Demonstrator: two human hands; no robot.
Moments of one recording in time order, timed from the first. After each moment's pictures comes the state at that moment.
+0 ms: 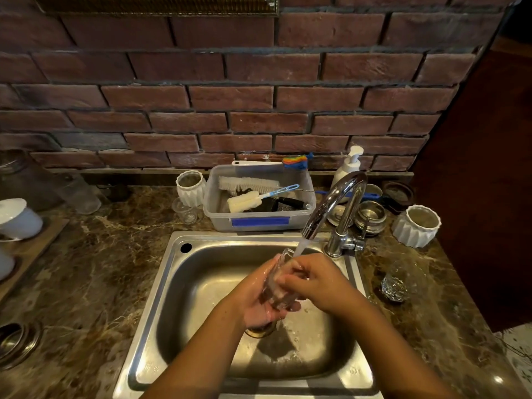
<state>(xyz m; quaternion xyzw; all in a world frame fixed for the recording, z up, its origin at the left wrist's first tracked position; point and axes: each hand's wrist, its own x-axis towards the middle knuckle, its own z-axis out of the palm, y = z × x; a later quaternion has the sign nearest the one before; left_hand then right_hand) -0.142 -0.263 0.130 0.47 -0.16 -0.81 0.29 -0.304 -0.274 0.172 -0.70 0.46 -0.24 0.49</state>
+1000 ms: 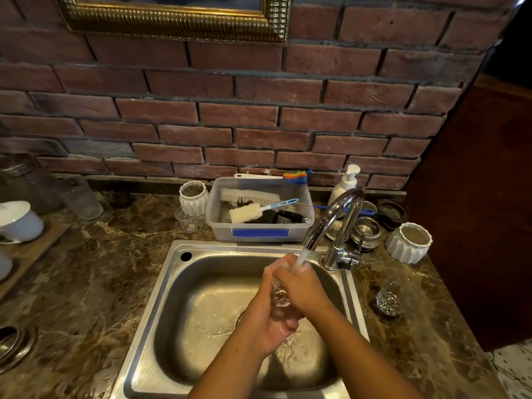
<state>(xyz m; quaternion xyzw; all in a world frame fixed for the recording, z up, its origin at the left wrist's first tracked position) -0.173 -0.235 0.136 0.48 -0.04 -0.76 0.44 -0.261 -0.279 0.150 -0.51 0.60 -0.31 0.53</state>
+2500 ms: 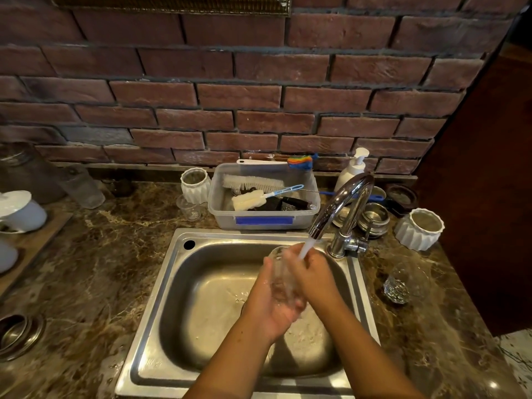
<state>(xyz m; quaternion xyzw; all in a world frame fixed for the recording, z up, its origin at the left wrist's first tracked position) -0.170 -0.239 0.141 0.44 0.05 -0.76 0.47 -0.272 -0.274 0.148 -0.52 0.57 -0.36 0.52</state>
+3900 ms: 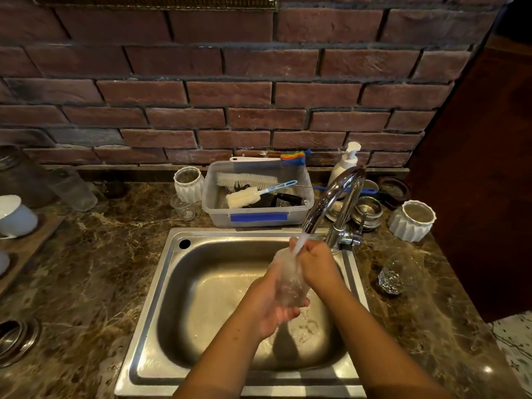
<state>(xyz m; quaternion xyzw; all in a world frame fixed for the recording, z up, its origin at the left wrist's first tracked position) -0.166 -0.235 0.138 0.50 -0.15 -0.77 0.37 -0.282 -0.294 0.147 -0.53 0.62 -0.34 0.48</state>
